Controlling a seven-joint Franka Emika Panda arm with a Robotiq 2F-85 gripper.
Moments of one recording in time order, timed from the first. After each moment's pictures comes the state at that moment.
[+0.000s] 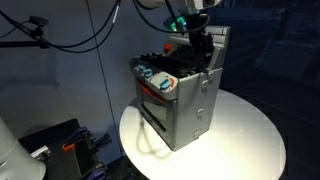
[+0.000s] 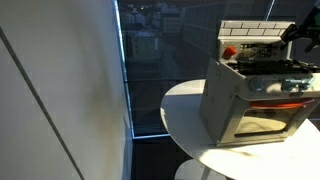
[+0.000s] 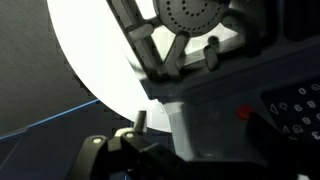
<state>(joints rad) -0.10 0.14 -0.09 -1.96 -0.09 2.42 0.41</state>
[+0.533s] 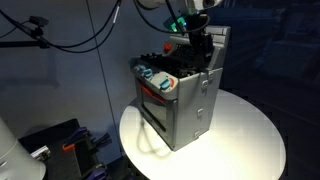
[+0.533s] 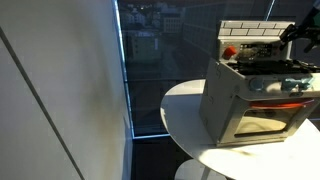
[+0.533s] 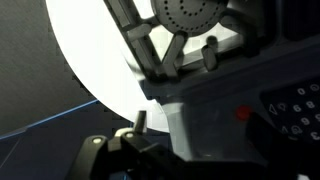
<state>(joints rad) -0.10 0.14 -0.09 -1.96 -0.09 2.42 0.41</state>
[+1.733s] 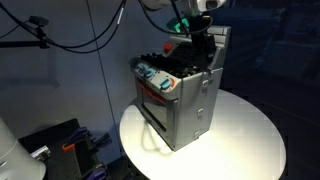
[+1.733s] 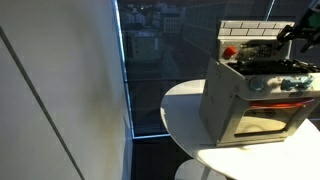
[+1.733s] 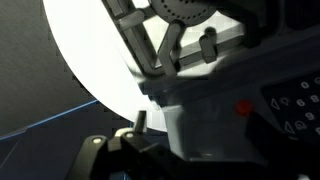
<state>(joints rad) -0.10 0.19 -0.09 -1.91 -0.08 2.41 0.41</state>
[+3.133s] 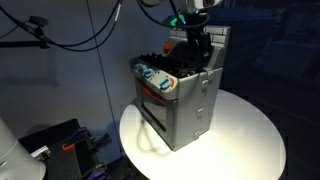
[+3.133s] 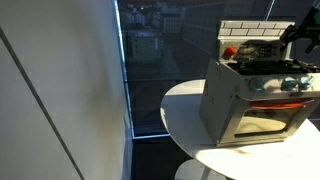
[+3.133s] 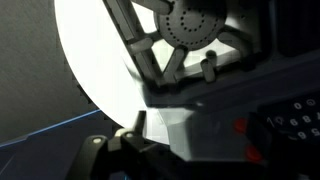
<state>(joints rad) -0.09 0.15 -0.10 -1.92 -0.08 2.33 0.39</state>
